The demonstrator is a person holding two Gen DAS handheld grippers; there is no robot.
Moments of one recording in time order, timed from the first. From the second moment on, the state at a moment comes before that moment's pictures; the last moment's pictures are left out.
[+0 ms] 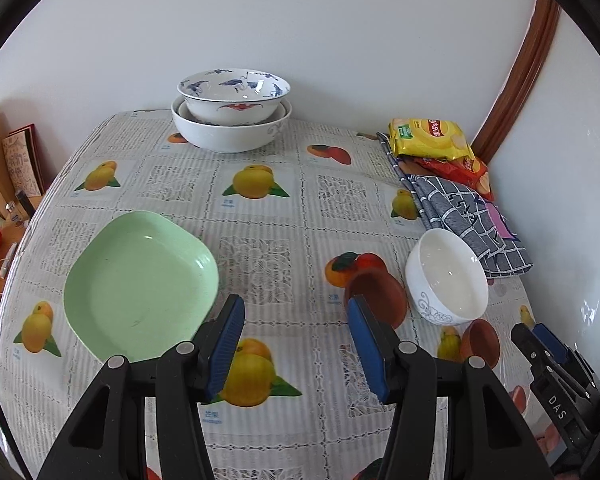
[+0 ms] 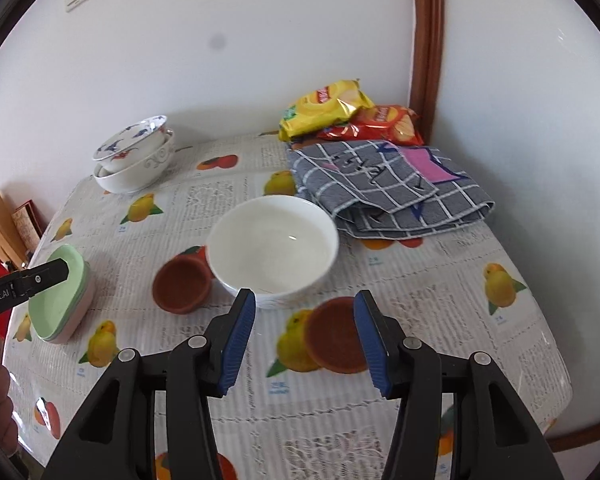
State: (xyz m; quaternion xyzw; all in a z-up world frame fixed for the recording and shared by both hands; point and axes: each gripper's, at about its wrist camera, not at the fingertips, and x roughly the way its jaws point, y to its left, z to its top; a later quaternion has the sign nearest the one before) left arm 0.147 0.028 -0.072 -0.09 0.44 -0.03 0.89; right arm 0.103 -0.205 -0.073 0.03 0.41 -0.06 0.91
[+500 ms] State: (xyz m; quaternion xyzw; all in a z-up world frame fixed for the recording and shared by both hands) left arm 0.179 -0.009 -0.118 -0.11 0.48 -0.03 0.87; right arm 0.115 -0.266 -0.126 0.07 0.47 -0.07 0.88
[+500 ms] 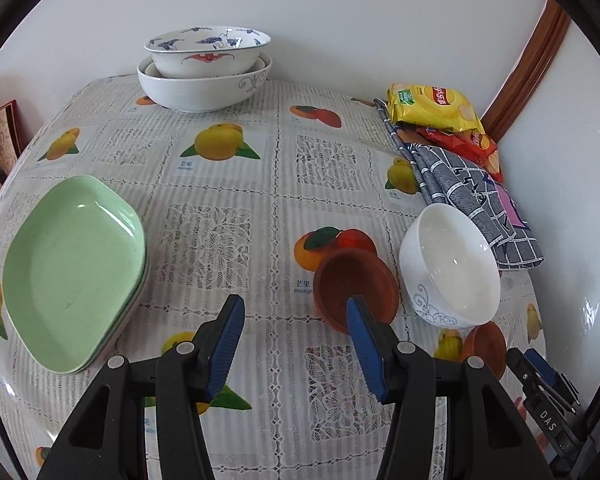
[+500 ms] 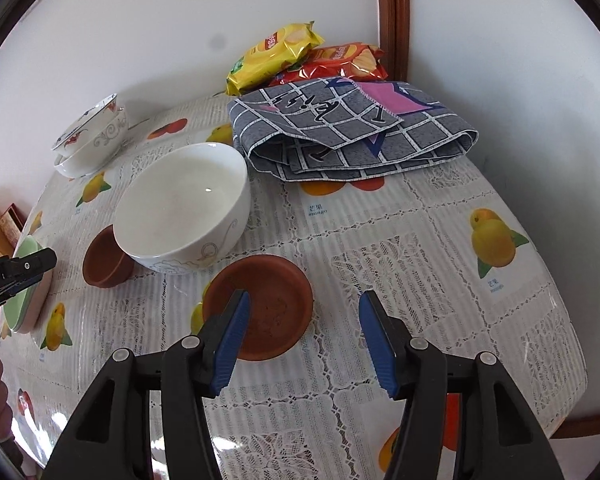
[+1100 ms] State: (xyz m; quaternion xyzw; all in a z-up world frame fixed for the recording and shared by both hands) left arm 0.210 -0.042 -0.160 -0.08 0.51 -0.04 0.85; right arm 0.129 -0.273 -0.159 0.08 0.49 -0.07 0.86
